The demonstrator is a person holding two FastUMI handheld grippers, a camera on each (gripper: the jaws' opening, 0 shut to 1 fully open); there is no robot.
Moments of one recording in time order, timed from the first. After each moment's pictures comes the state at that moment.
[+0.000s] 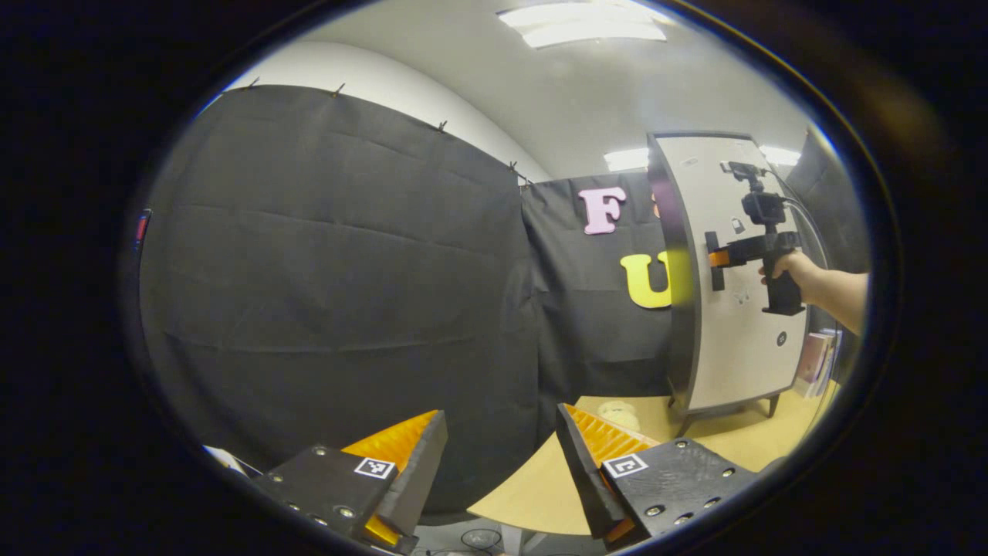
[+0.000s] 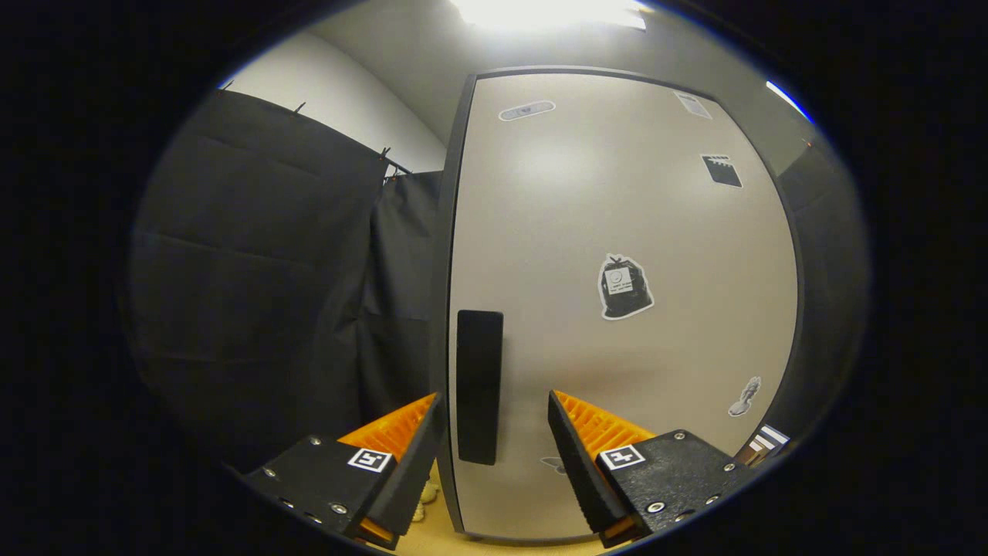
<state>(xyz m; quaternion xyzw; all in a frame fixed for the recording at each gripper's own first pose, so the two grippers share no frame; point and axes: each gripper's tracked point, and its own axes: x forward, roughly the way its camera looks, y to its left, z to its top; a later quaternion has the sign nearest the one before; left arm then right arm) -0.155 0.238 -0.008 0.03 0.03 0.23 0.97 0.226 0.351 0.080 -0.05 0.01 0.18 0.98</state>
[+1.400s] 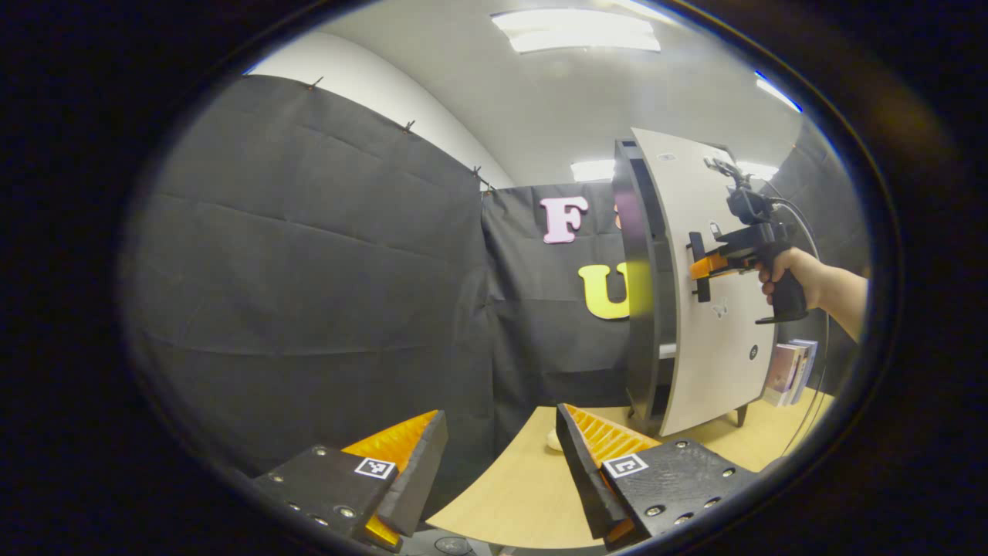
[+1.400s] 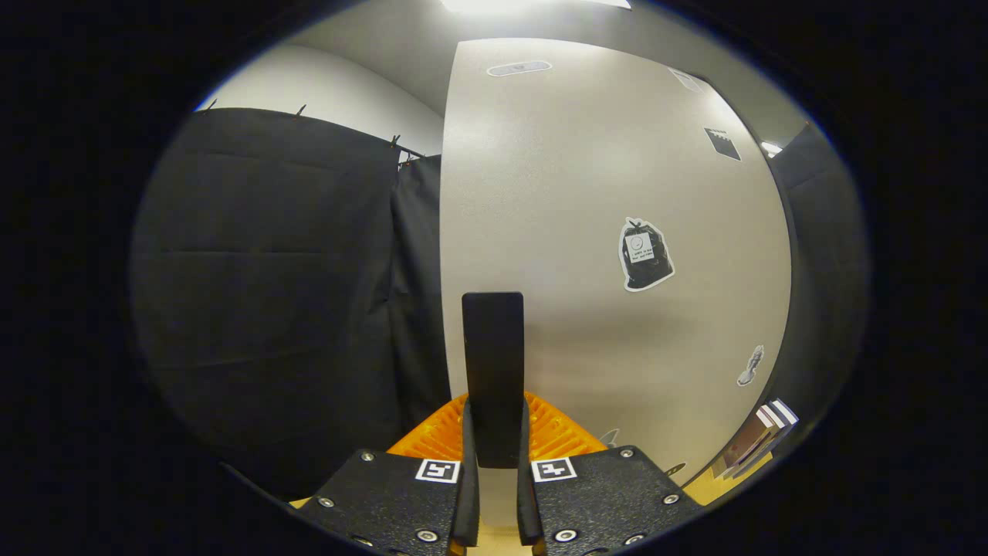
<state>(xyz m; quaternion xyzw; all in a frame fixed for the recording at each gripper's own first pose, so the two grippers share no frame) -0.092 0.193 -0.010 0.02 0.01 0.14 0.99 0.220 0.348 0.066 -0.03 0.06 0.23 0.97</state>
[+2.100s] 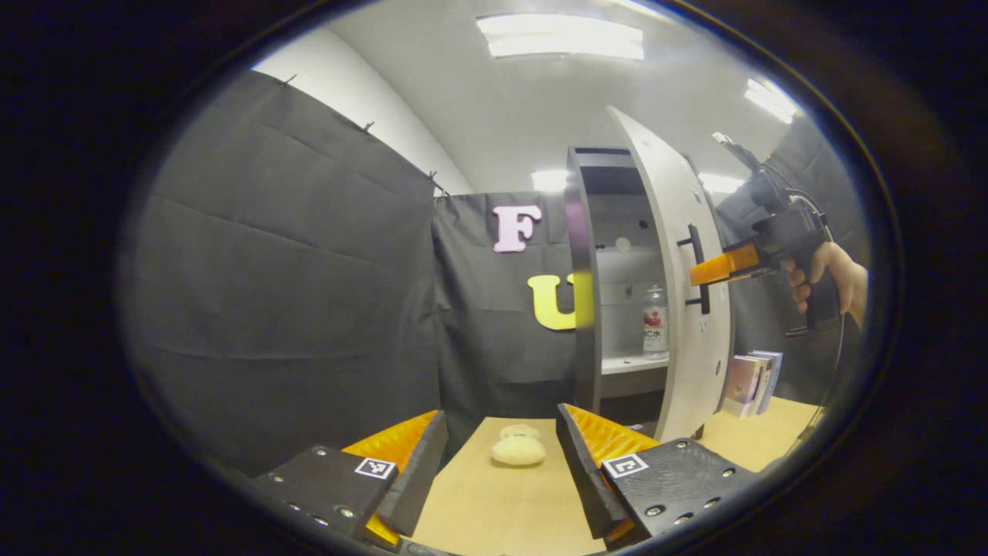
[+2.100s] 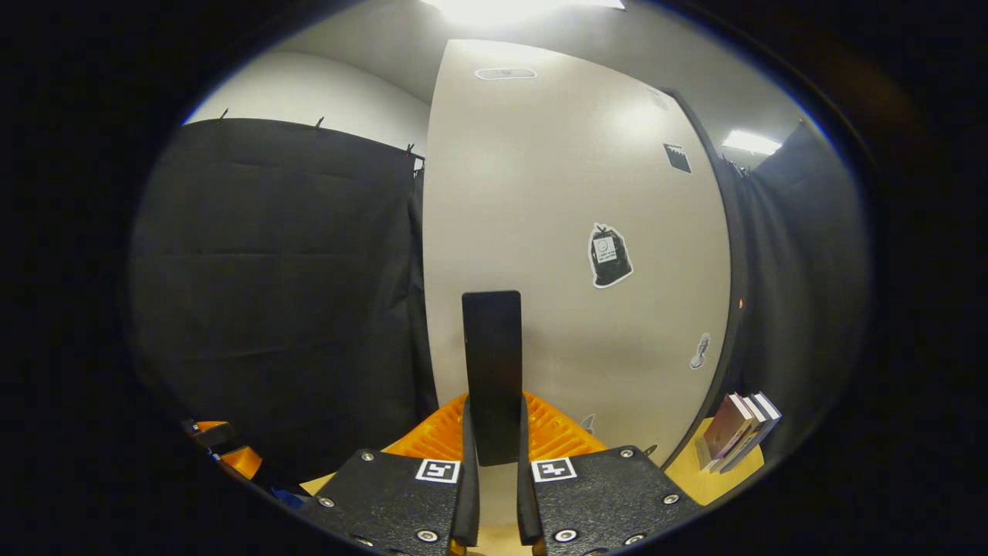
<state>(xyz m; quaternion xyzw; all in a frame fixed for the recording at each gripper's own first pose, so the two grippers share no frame) -0.050 0.113 0.000 0.01 -0.01 0.05 1.00 0.190 0.316 0.070 -0.03 0.06 0.25 0.97</state>
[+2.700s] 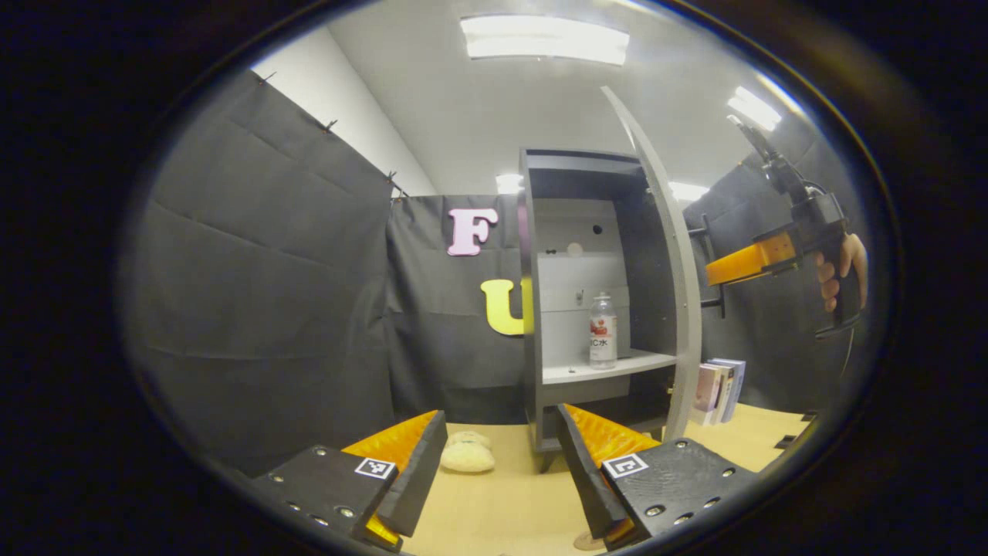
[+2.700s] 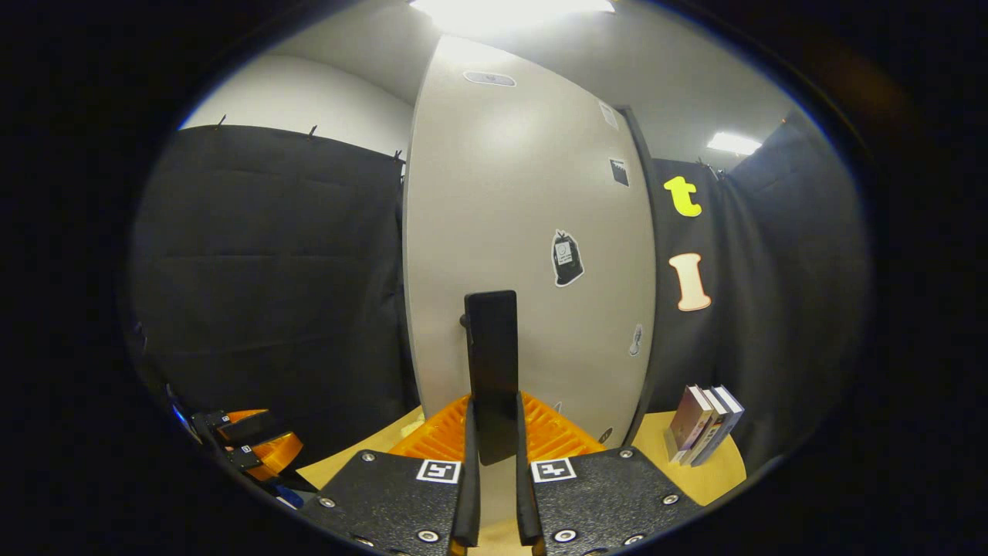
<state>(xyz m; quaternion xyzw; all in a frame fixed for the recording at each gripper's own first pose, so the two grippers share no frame) -0.025 0.030 0.004 0.00 -0.02 -0.02 1.00 0.169 0.278 0.077 -0.03 0.06 0.22 0.97</state>
